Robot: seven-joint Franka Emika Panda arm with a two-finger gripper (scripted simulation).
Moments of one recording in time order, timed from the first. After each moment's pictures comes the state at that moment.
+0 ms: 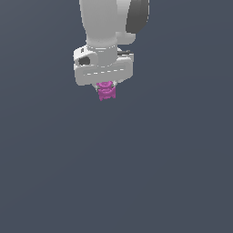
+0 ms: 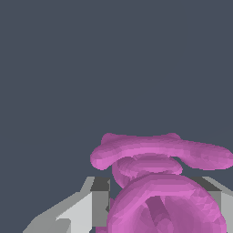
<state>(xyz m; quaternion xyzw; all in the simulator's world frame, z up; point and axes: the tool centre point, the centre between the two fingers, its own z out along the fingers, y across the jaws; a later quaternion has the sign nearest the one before) -0.073 -0.042 0.314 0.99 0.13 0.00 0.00</state>
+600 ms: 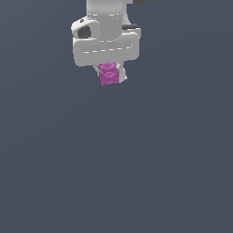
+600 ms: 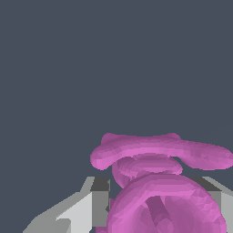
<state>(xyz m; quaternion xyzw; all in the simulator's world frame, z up) -0.077 -0.029 0.380 0.99 0.13 0.00 0.00</state>
